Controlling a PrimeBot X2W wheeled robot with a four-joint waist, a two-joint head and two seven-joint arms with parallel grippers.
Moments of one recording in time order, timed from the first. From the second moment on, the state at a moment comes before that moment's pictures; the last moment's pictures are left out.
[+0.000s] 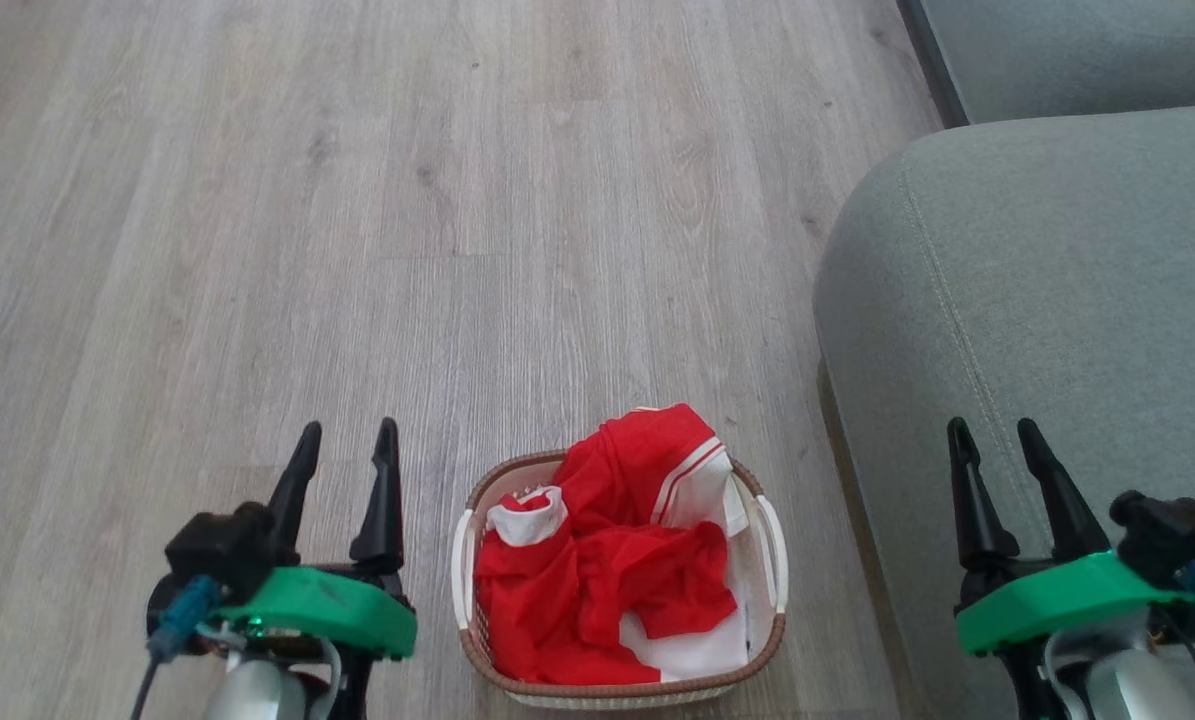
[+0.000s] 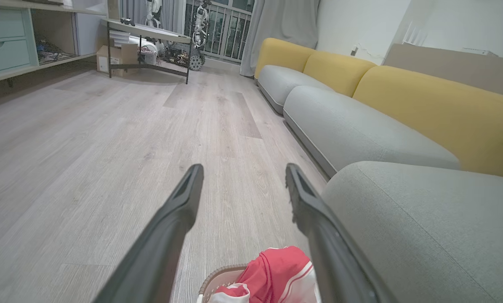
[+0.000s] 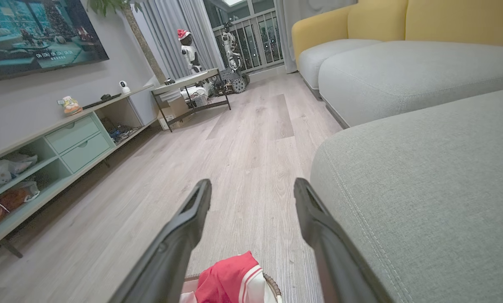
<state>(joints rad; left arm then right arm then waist) -0.04 0.04 -0.16 0.19 -0.31 -0.03 -0.21 0.01 -0.13 0.03 0.17 0.43 0.13 -0.21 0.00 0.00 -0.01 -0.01</state>
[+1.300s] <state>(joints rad) -0.04 0.04 -0.19 0.17 -0.15 -0.02 -0.25 0.01 -0.14 0.05 0.16 0.28 0.13 -0.25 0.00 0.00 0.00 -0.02</state>
